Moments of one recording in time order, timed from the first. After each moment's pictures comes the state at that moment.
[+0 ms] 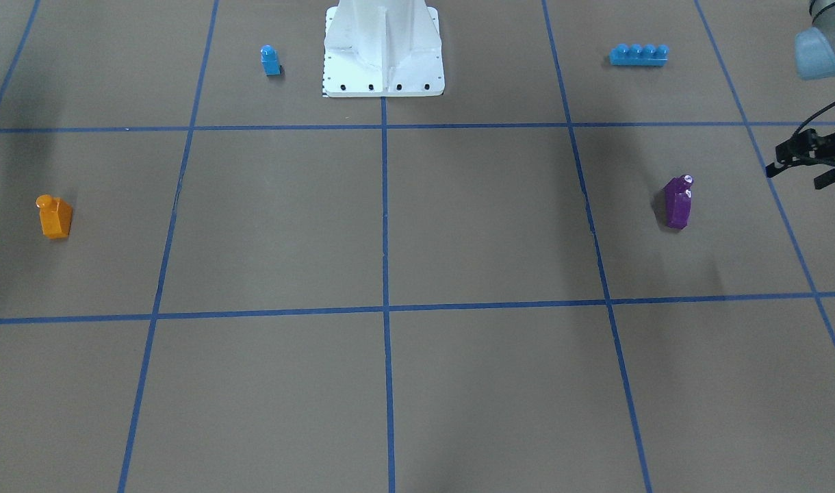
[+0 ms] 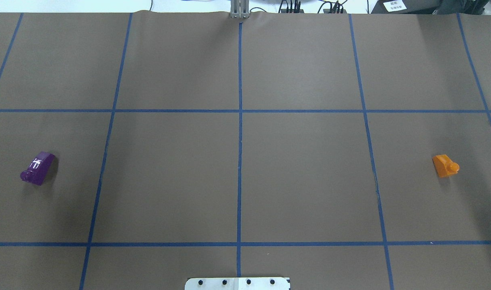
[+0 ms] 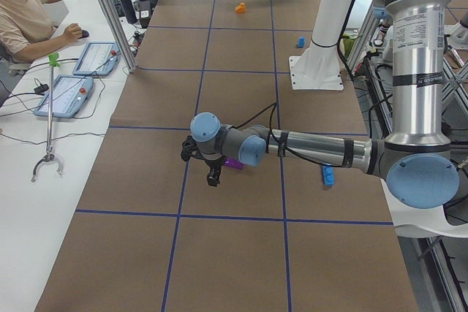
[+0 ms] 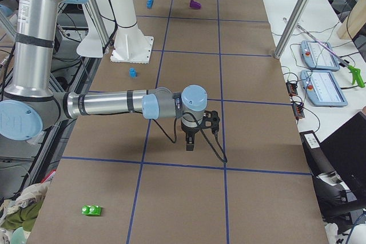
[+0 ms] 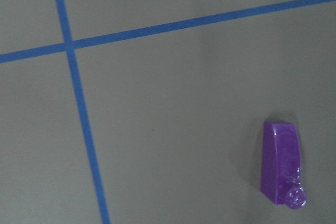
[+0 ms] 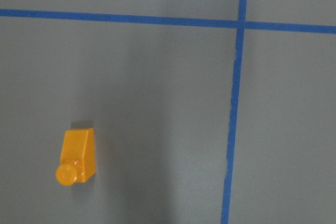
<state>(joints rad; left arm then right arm) -1.25 -1.48 -1.73 -1.84 -2.45 -0.28 1.45 -1.75 1.85 -1.56 2.40 0.11</state>
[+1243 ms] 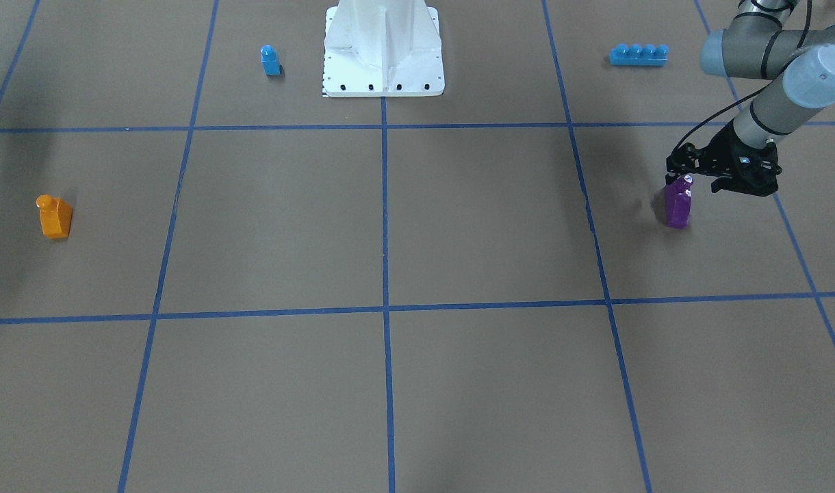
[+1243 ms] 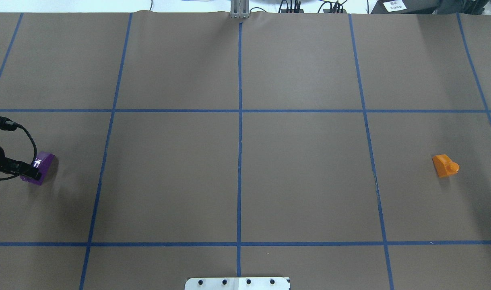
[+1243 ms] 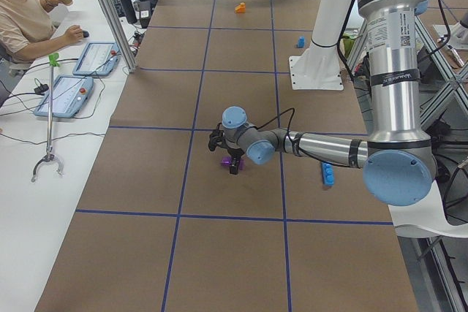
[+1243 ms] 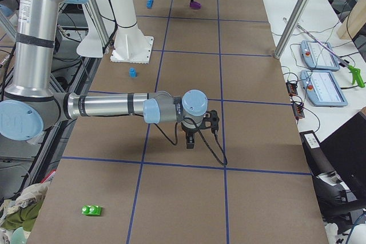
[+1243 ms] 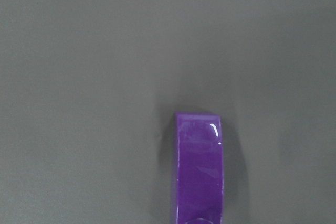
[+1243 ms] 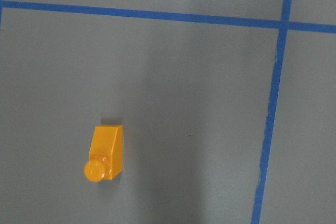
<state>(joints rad) -0.87 -1.42 -1.73 -2.14 -2.18 -0.66 1.43 -1.76 1.81 -1.47 2.48 0.09</state>
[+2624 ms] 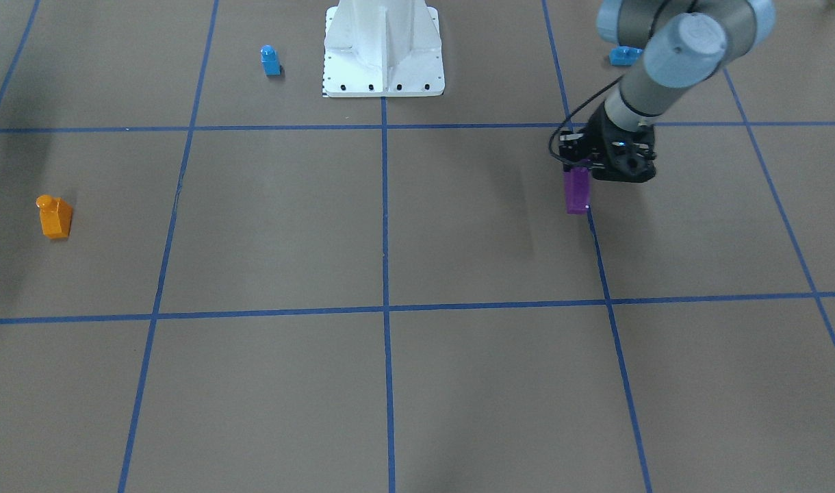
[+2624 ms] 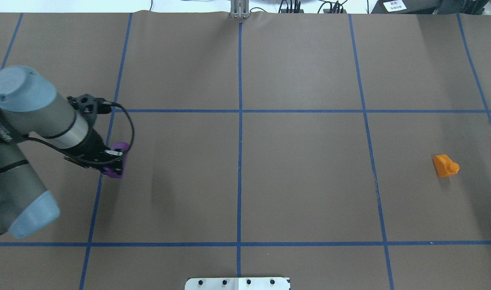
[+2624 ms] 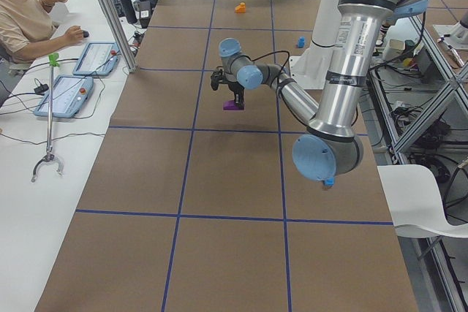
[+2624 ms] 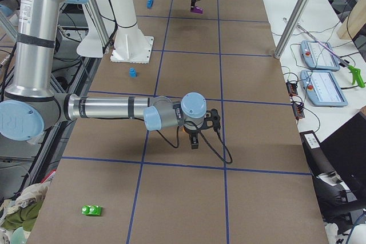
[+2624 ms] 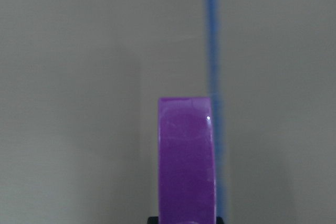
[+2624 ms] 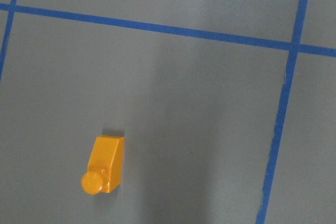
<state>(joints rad) -0.67 -1.88 -1.94 -1.57 -2.20 -1.00 1.42 -1.76 1.77 -1.35 2.49 0.10</state>
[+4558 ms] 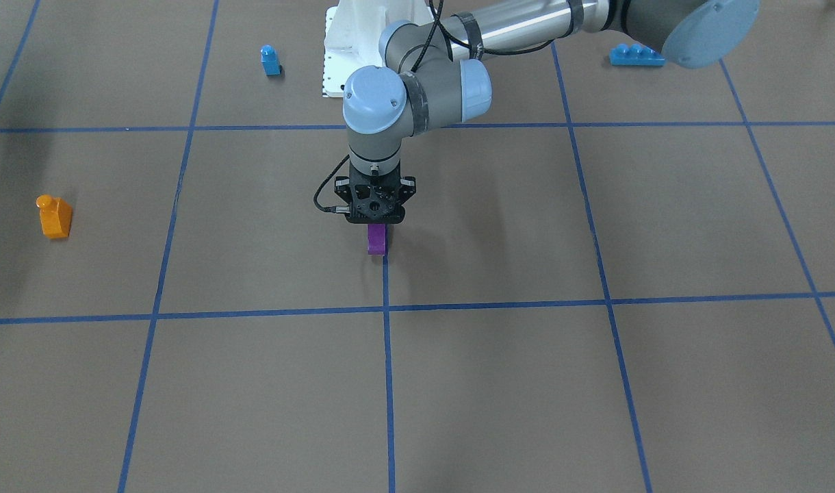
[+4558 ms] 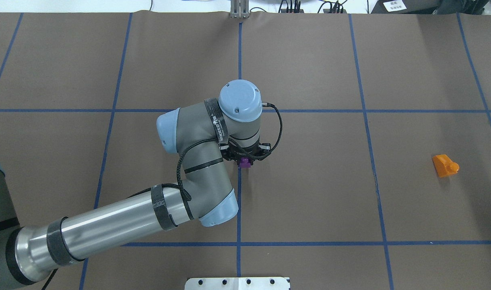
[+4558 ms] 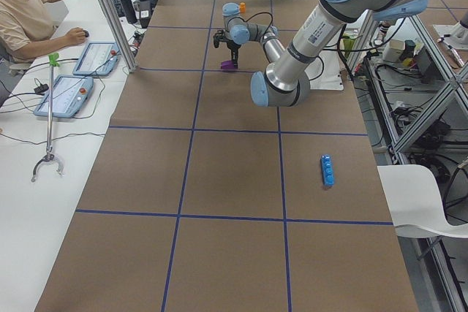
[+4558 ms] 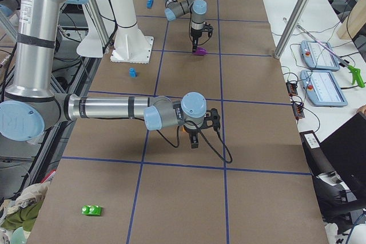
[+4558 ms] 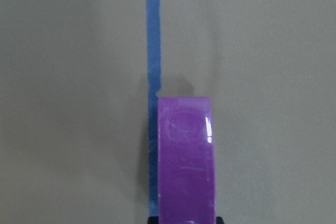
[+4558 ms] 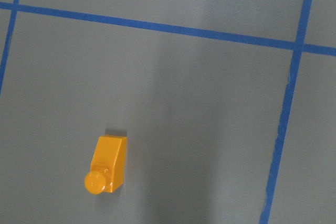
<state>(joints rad) -0.48 -2.52 -1.33 -1.62 -1.96 -1.21 1.42 -1.76 1.77 -1.35 2.49 0.10</state>
